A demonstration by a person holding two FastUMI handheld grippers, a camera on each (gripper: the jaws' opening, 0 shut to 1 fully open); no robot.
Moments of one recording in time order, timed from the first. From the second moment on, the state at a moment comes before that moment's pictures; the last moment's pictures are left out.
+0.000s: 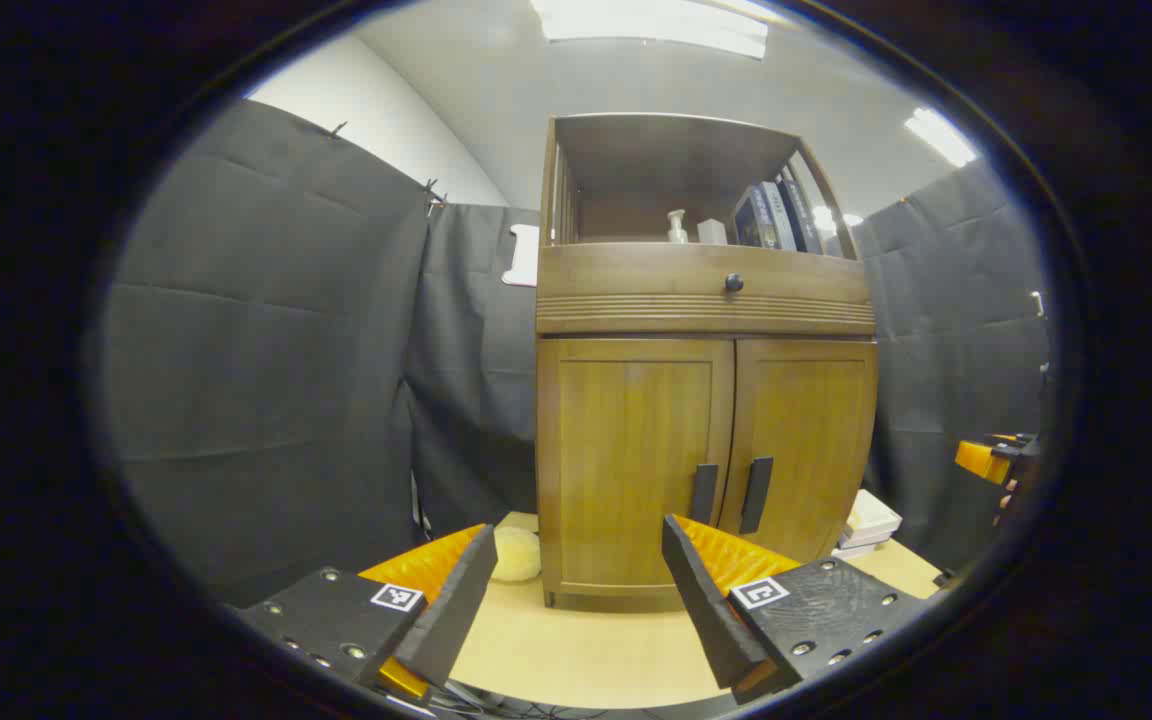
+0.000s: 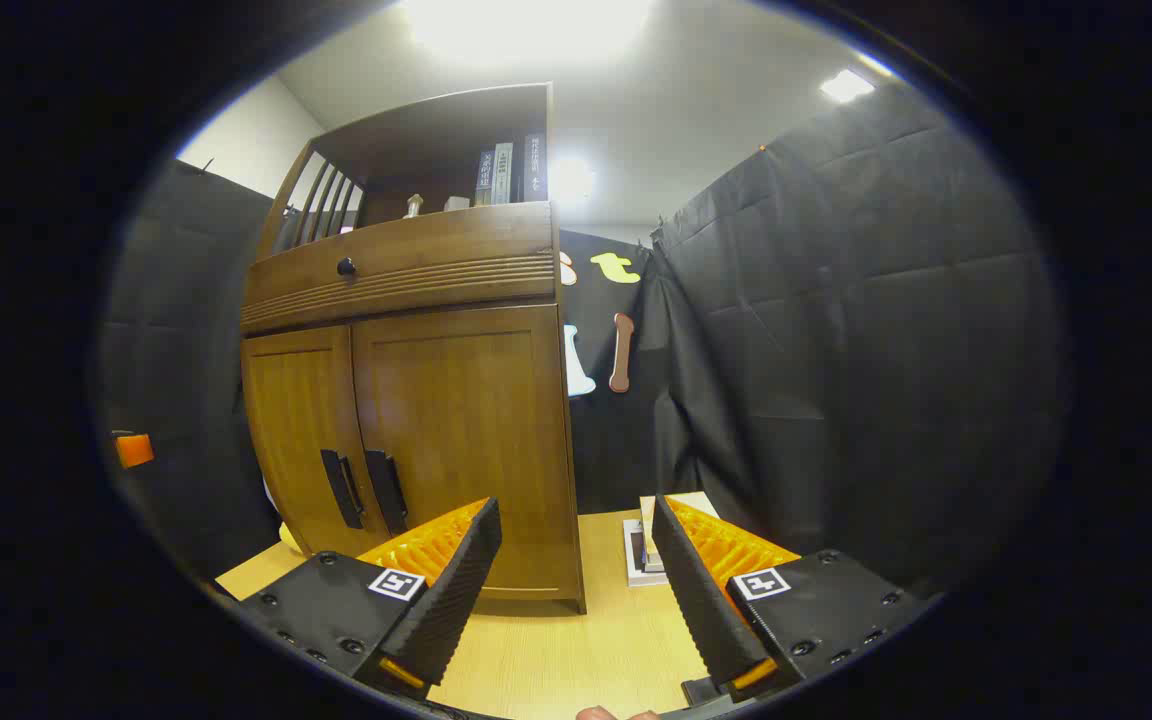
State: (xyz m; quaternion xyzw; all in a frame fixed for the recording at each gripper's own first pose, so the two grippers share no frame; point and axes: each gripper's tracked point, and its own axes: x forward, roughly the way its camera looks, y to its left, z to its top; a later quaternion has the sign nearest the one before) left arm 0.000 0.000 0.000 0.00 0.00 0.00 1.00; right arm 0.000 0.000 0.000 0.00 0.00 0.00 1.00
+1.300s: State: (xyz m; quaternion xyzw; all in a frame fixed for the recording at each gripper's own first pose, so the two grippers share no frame) left arm 0.052 0.072 -0.036 -0.02 0.01 -0.07 1.00; right arm -0.009 0.118 0.006 0.00 0.02 -0.03 1.00
